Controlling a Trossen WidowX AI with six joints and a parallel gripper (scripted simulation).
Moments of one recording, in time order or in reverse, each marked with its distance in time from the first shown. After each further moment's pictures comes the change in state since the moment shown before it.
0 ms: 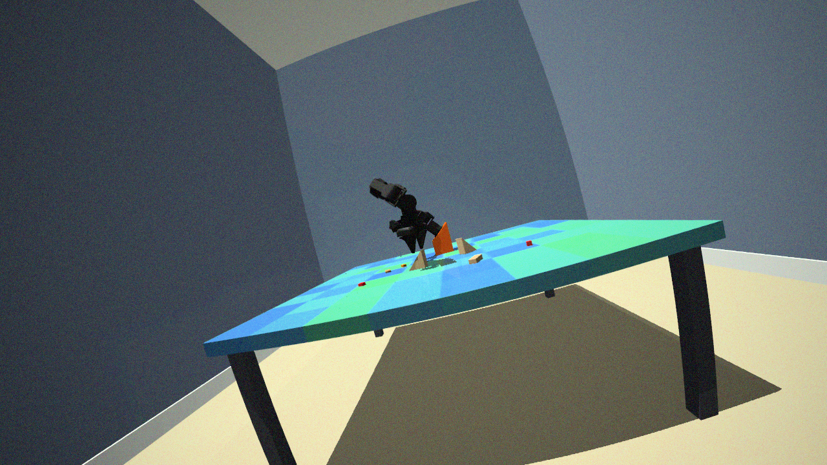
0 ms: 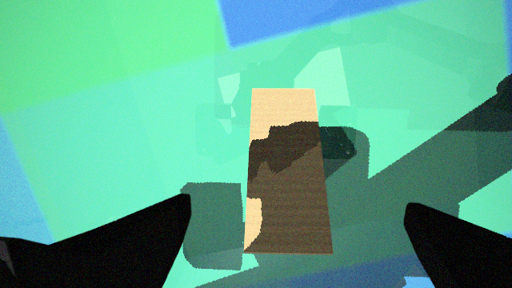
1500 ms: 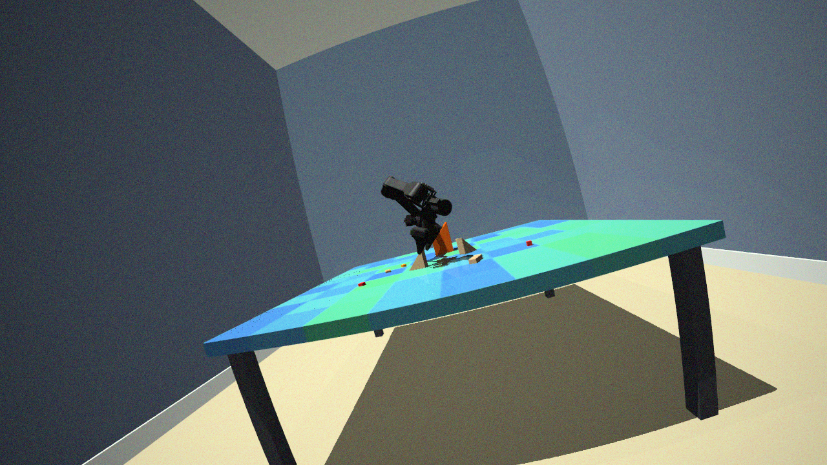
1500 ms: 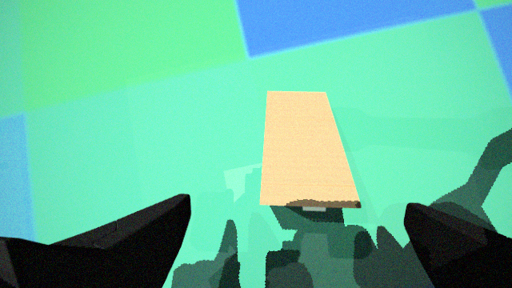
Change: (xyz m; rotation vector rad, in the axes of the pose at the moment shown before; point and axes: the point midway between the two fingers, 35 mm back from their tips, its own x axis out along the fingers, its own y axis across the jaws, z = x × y) arm 0.009 0.006 -0.035 -0.001 -0.359 0.030
